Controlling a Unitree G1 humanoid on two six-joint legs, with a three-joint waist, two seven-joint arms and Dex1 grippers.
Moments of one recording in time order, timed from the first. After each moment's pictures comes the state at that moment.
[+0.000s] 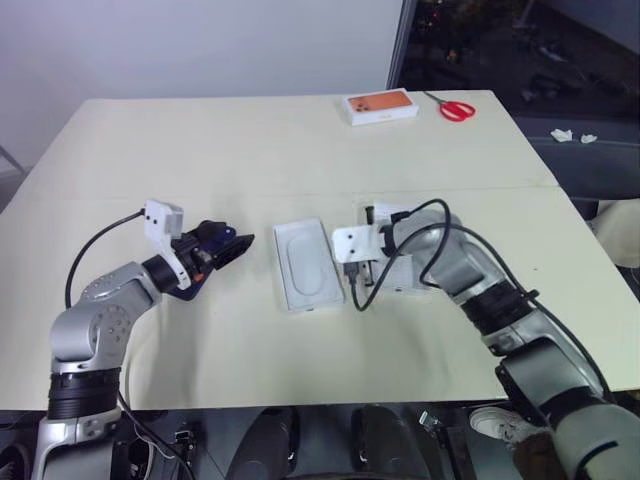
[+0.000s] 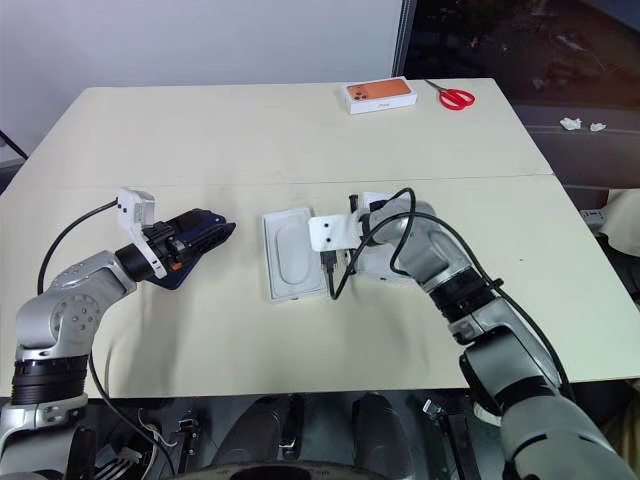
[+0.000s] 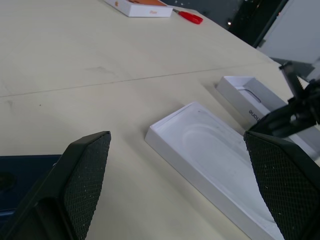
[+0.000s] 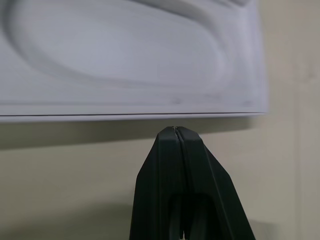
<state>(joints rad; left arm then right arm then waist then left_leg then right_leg) -0.29 0.54 0.25 -0.08 -0.64 0.64 -0.71 -0.82 -0.48 0.45 0.26 -0.35 0.07 1.04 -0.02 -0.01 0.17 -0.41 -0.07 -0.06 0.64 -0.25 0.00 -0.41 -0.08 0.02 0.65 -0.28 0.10</state>
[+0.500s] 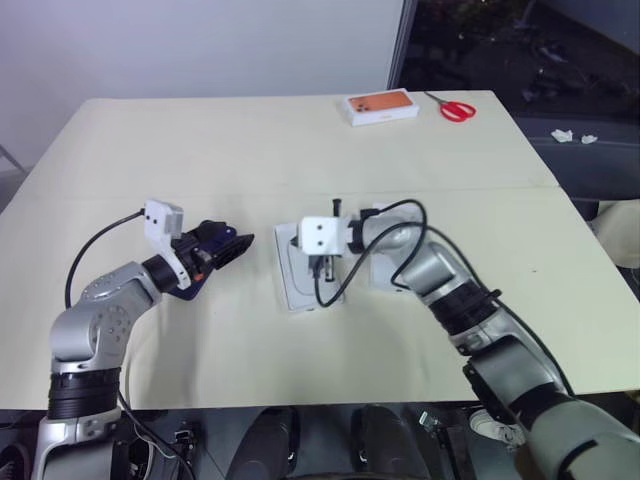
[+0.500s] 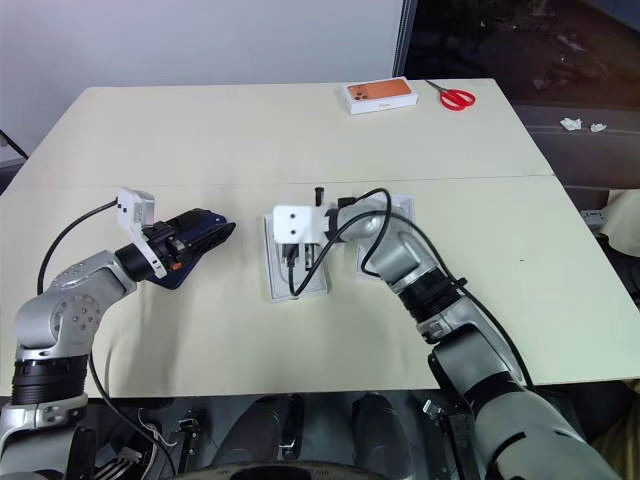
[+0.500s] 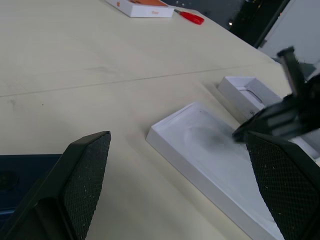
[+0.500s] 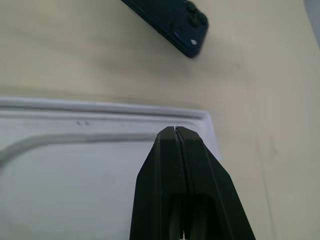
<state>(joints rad) -0.29 0.54 0.25 -0.08 -0.64 0.64 -0.71 -0.82 -0.30 0.49 0.31 -0.33 0.02 0.89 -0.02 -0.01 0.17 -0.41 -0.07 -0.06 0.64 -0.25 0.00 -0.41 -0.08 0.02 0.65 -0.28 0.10</state>
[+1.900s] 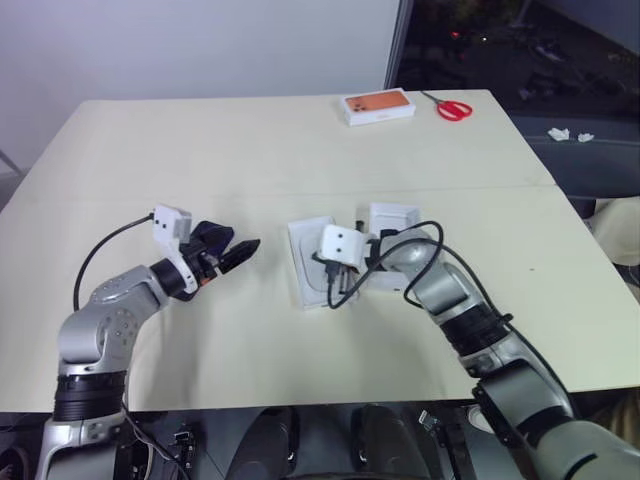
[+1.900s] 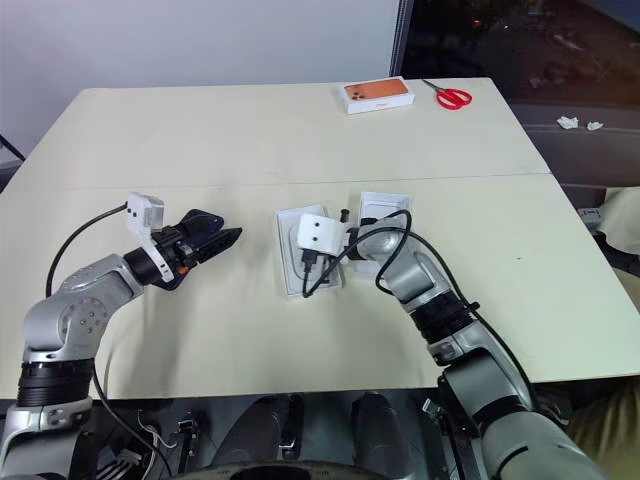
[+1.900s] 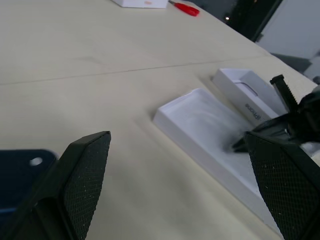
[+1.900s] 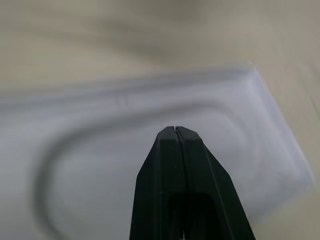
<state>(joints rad) -0.28 0.51 0.21 -0.09 -0.64 0.64 -0.69 -0.71 -0.33 0.35 0.15 -0.18 0.30 0.96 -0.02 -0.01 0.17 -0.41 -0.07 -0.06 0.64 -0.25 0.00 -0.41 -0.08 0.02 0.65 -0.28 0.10</state>
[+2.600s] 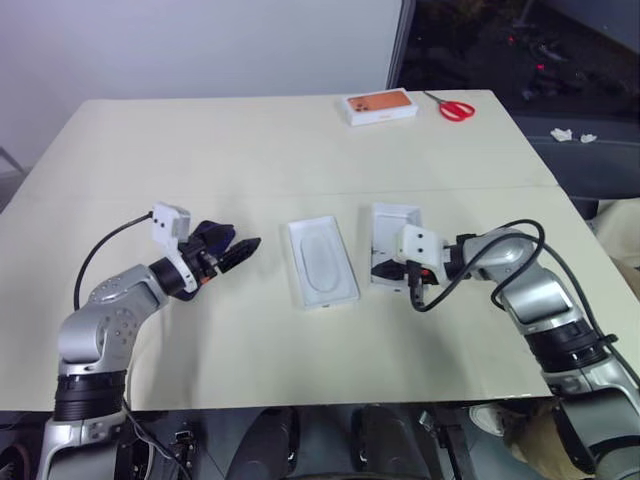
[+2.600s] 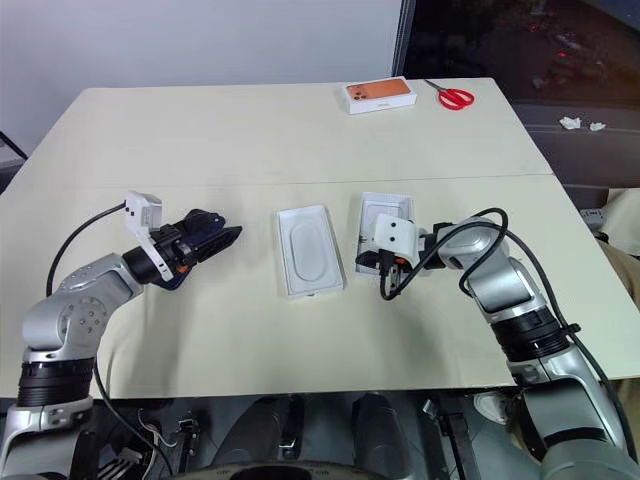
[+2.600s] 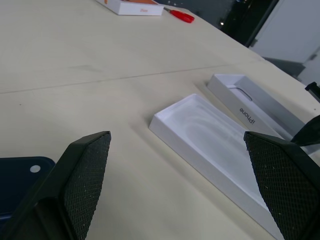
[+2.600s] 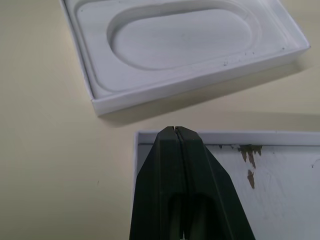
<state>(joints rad) -0.28 0.52 0.22 -0.09 -0.64 0.62 -0.72 -0.53 -0.68 0.23 0.00 0.02 0.32 1.18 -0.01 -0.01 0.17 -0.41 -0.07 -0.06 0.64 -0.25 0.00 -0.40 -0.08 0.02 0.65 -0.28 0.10</state>
